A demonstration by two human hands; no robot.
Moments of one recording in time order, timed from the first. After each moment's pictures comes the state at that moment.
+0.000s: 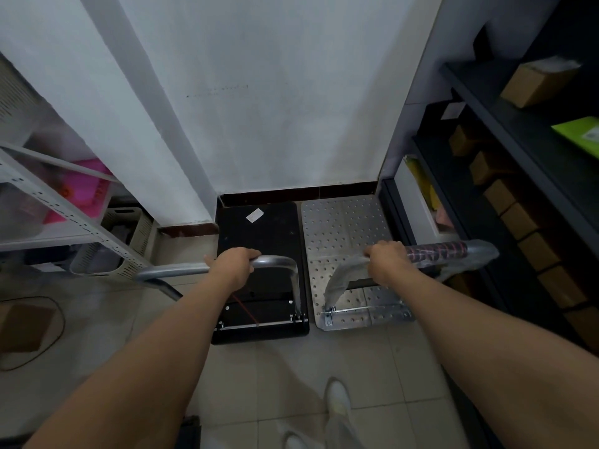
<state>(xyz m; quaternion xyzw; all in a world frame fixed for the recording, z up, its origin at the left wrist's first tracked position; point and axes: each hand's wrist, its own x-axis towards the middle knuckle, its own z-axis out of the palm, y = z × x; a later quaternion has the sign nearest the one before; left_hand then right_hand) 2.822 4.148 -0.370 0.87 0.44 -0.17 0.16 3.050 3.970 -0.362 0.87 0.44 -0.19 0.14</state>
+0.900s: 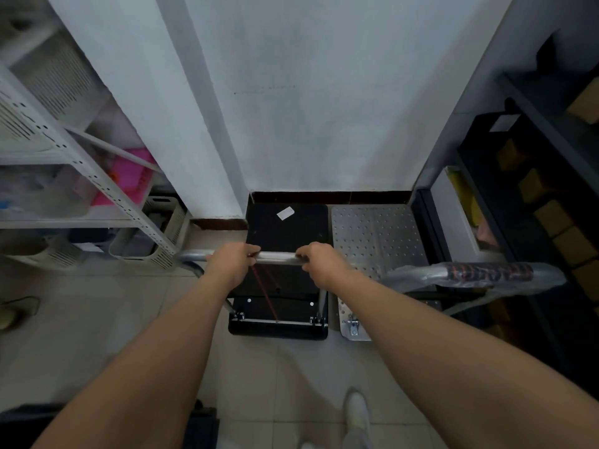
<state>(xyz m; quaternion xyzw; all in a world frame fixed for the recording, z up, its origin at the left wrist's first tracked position) 2.743 4.196 -0.370 0.86 0.47 -0.10 0.17 2.906 4.084 -0.355 0.78 0.56 -0.28 -0.06</state>
